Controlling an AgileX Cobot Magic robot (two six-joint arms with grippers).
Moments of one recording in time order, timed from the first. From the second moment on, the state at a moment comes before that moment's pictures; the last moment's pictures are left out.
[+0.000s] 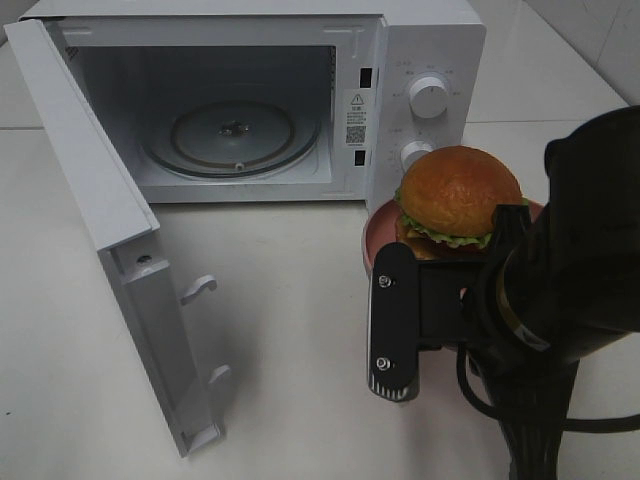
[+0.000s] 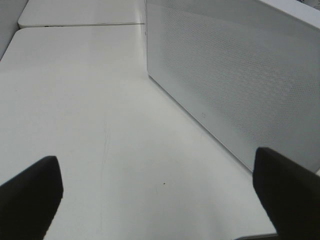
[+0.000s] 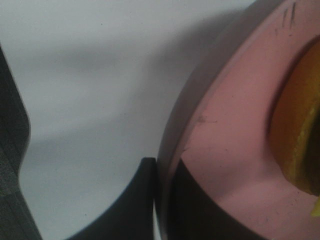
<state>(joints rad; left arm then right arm) 0.08 -0.01 -0.50 -0.21 1.05 0.15 1.00 1.45 -0.73 -0.55 0.81 -0.10</state>
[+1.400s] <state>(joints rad) 0.08 -0.01 -0.50 -0.21 1.05 0.15 0.81 1.45 -0.74 -0.36 0.52 -0.96</state>
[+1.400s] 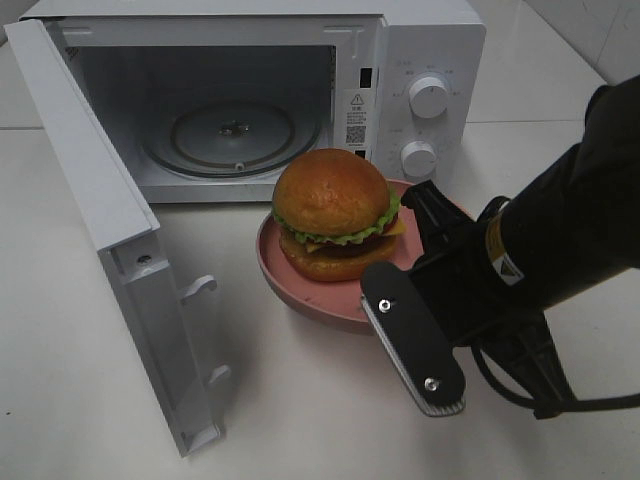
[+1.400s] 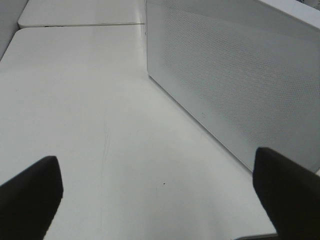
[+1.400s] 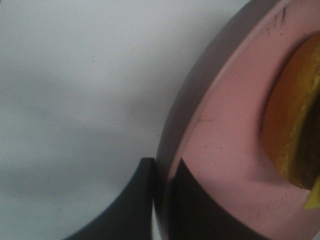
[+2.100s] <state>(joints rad) 0.08 -0.01 -0.50 -0.21 1.05 0.15 0.62 1.45 -0.81 0.06 0.49 -1.66</state>
